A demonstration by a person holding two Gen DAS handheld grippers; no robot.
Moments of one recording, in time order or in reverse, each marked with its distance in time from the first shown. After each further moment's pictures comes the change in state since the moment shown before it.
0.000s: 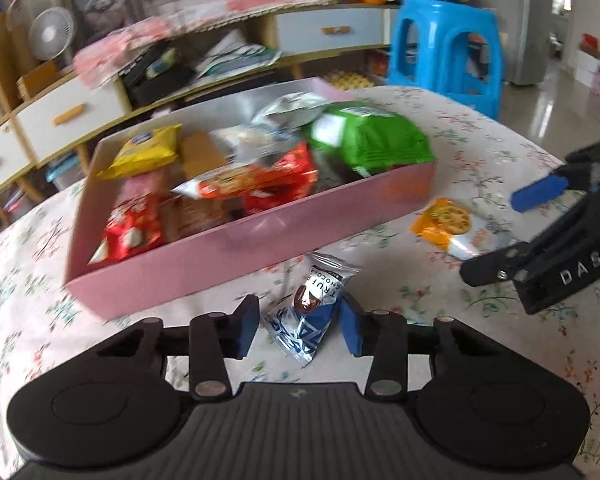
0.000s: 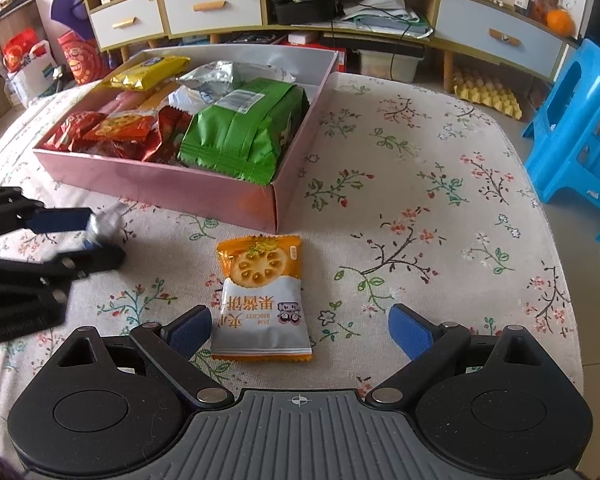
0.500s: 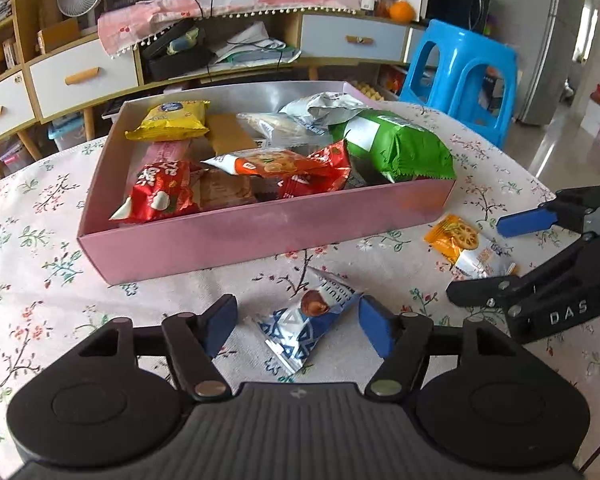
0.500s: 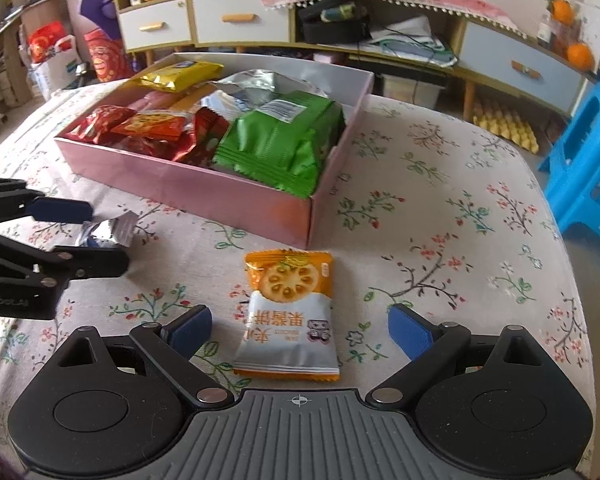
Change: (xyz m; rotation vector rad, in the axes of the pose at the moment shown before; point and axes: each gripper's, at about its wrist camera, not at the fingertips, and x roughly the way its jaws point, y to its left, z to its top) left arm 0.001 0.018 -0.007 -0.138 -0.021 -0.078; right arm 0.001 0.013 -0.003 -0.079 -0.075 0.032
